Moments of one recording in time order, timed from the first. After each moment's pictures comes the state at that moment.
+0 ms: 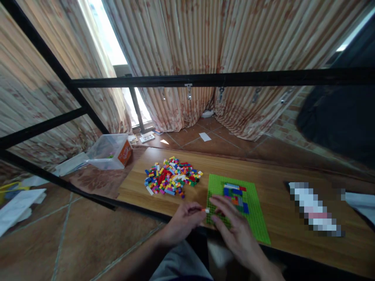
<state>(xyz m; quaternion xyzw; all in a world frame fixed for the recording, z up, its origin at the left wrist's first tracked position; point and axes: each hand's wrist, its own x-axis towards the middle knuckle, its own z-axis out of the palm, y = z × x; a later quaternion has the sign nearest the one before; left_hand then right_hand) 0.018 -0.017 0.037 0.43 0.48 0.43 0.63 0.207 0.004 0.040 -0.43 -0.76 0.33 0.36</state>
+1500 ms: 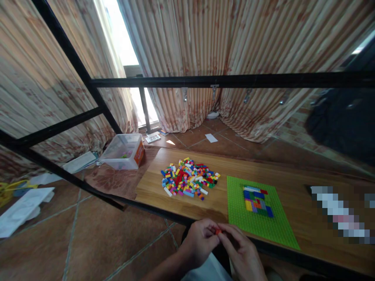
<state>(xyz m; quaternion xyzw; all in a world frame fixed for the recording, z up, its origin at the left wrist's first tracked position) -0.003 -0.061 -0.009 0.40 0.46 0.45 0.65 0.150 -0.052 -0.019 -0.52 -0.66 0.42 0.36</state>
